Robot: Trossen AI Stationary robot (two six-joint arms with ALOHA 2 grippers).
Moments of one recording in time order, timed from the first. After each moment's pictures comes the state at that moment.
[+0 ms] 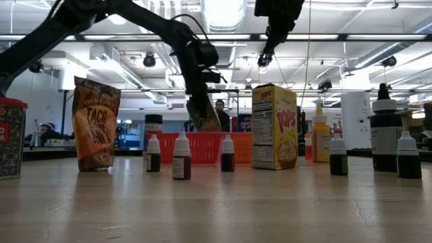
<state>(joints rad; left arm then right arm) 0.67 2.12 2.04 -1.00 -0.01 0.60 -0.52 1.66 1.89 -1.28 -0.12 -0.39</state>
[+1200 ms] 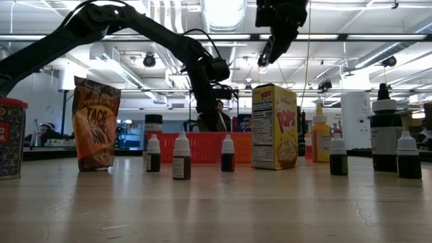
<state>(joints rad) 0.63 2.24 2.06 -0.91 -0.02 0.63 -0.52 1.66 1.79 -1.29 -0.16 -0.40</state>
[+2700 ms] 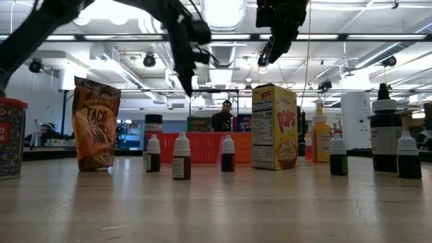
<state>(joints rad) 0.65 1.98 2.10 -1.24 -0.20 0.49 -0.52 1.66 1.79 -1.28 -0.16 -0.37</state>
